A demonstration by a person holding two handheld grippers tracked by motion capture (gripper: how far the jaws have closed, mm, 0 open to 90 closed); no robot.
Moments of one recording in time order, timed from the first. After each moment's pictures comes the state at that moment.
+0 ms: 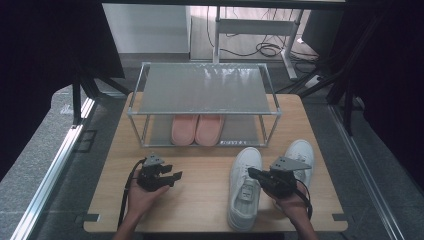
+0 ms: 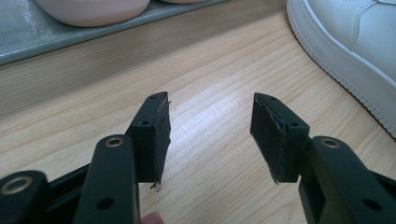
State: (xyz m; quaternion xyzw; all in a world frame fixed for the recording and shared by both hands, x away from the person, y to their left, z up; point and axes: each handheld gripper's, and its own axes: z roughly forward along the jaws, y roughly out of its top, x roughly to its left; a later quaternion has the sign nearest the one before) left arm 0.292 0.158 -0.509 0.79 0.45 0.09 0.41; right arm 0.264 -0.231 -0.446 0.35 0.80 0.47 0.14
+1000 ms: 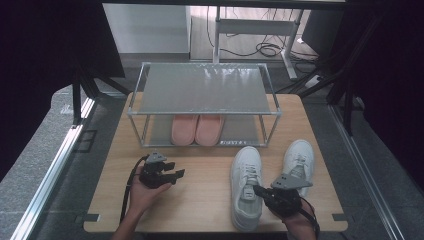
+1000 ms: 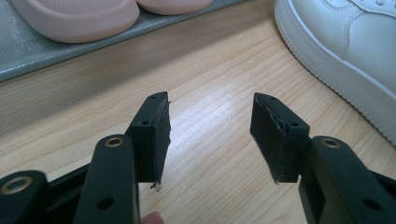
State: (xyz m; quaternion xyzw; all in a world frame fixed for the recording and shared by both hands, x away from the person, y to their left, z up) left arm 0.298 0.154 -0.503 0.79 0.43 0.09 0.41; right arm 0.225 -0.239 -0.458 0.38 0.82 0.41 0.15
